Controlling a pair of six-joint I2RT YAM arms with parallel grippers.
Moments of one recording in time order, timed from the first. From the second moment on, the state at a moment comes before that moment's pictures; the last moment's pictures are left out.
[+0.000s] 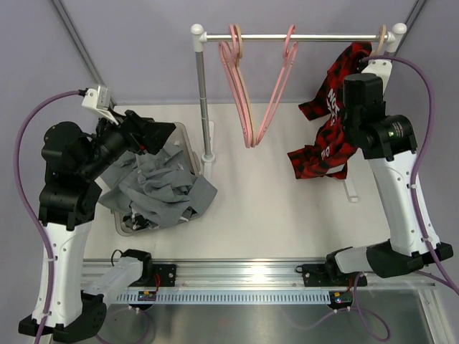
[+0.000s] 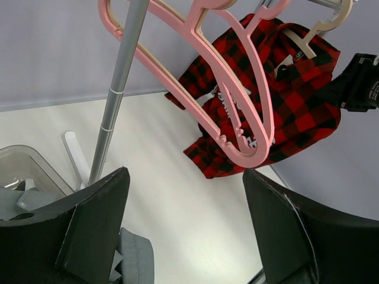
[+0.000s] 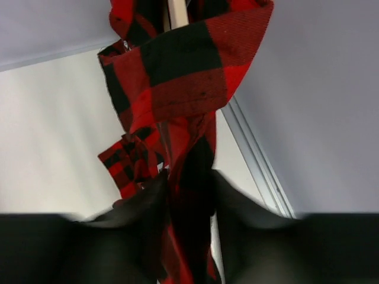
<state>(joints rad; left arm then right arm) -0.18 0.92 1.51 -0.58 0.44 -0.41 0.33 1.37 1.93 -1.09 0.71 0.21</state>
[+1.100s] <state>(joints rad) -0.85 1.47 2.00 -0.56 0.25 -0.20 0.31 1.04 1.88 -1.15 -0.13 0.24</state>
